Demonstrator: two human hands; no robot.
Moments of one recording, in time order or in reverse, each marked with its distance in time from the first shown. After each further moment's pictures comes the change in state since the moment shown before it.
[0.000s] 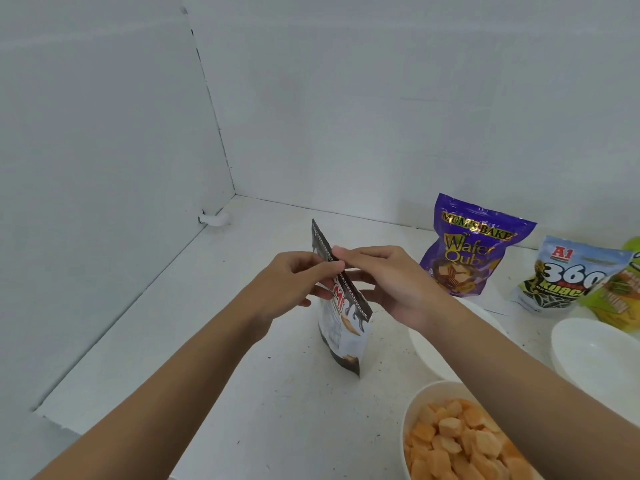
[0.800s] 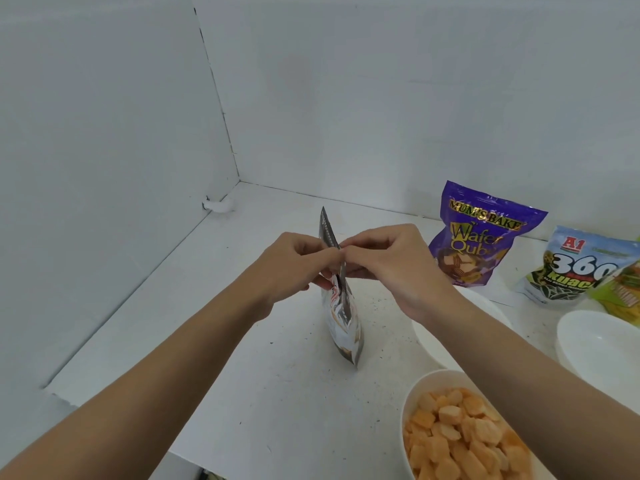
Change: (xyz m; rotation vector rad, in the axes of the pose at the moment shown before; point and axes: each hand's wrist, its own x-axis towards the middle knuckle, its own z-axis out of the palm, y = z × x) left_hand -0.007 0.013 0.001 0.110 0.025 0.012; right_hand -0.008 0.000 0.008 -0.181 0.148 -0.205
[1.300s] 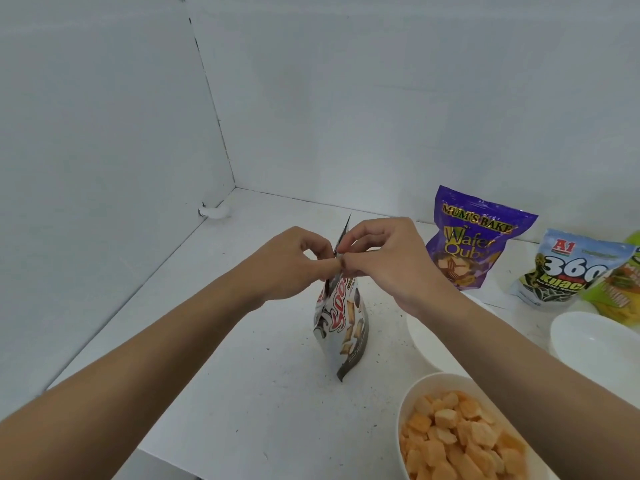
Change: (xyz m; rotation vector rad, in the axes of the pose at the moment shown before) left_hand 0.007 0.013 -0.007 0.326 -0.024 0.099; right_hand 0.002 -0.012 -0.003 -0.206 0.068 -0.083
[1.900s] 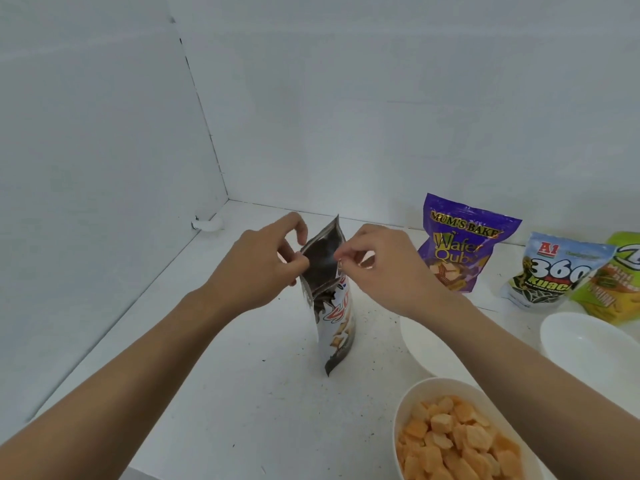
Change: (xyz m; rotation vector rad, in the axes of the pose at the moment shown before) left_hand 0.003 -0.019 -0.012 0.146 0.221 0.183; right_hand 0.004 0.009 -0.012 -0.541 -0.025 -0.306
